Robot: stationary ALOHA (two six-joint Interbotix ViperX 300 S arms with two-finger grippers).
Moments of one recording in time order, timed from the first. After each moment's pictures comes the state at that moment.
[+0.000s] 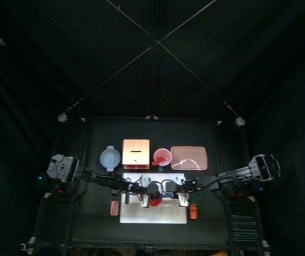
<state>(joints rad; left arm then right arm) -0.15 0.25 0.51 -0.09 -0.13 0.01 0.13 -0.16 0.81 0.14 0.29 0.03</state>
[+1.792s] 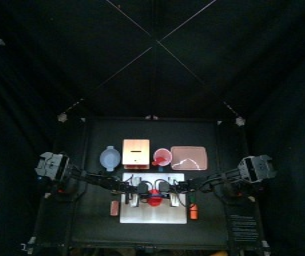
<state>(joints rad) -0.14 0.12 0.70 -0.06 -0.21 0.00 0.11 -0.02 0.75 0.14 0.08 0.03</state>
